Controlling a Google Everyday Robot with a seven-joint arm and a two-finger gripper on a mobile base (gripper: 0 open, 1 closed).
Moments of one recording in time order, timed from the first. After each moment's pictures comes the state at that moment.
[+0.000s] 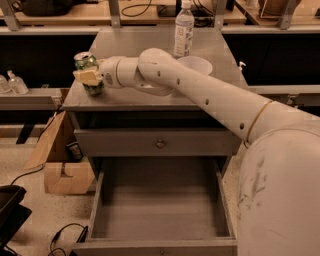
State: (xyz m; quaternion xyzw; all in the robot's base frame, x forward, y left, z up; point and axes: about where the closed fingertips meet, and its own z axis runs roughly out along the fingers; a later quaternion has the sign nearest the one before) arm 0.747 0.212 0.875 -0.40 0.67 0.33 0.53
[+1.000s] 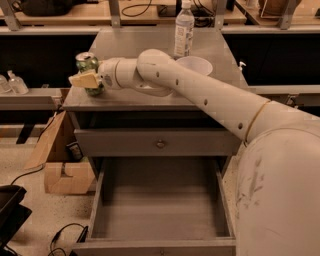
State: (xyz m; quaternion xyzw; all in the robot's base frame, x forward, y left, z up) arm 0.745 0.217 0.874 -0.41 0.66 0.33 0.53
